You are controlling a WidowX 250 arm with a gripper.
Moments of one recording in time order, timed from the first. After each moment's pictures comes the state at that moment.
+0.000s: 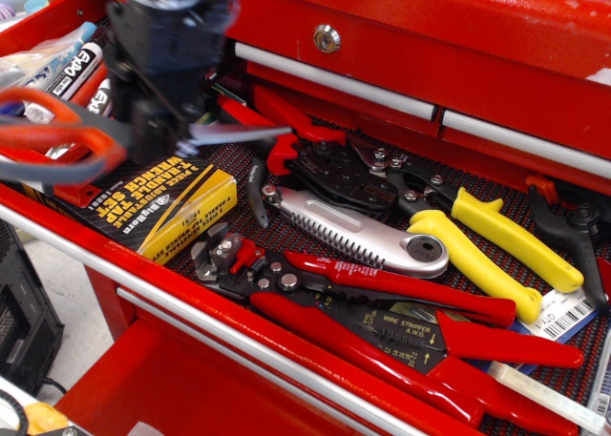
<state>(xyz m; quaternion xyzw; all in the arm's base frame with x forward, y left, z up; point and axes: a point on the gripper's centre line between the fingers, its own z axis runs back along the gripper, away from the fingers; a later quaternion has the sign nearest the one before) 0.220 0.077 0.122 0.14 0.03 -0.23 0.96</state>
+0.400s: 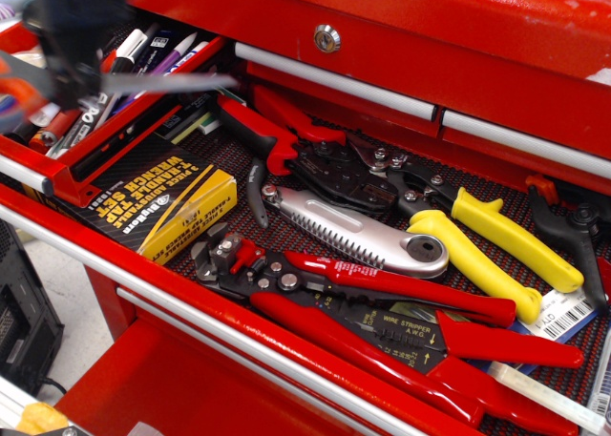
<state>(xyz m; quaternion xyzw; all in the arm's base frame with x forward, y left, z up) 0.229 0.142 0.134 0.17 -0.05 -0.27 0.95</state>
